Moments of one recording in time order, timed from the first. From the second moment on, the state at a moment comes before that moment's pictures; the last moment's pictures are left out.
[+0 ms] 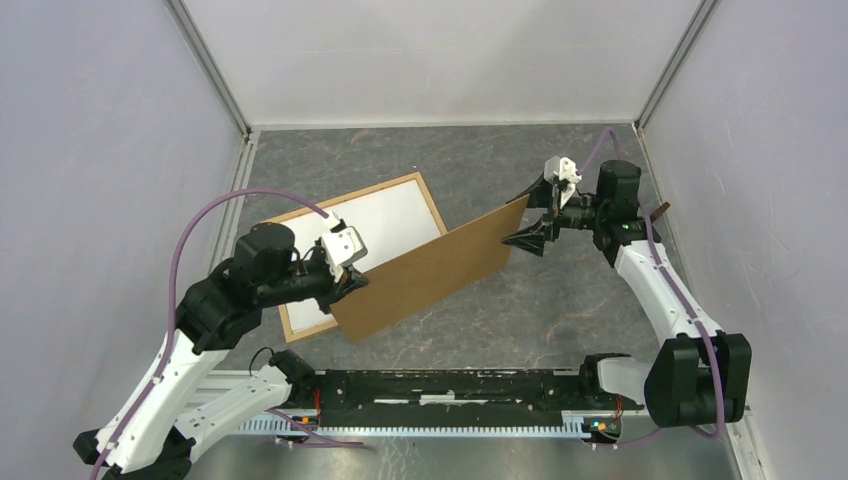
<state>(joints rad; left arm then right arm) -0.67 0.73 1.12 -0.94 0.35 0.26 0.06 1.21 0.89 -0.12 -1.28 -0.37</state>
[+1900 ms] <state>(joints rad) -0.67 0.71 1.45 -0.78 0.00 -0.12 0.12 1.18 1.02 -0.52 -1.21 -0.33</state>
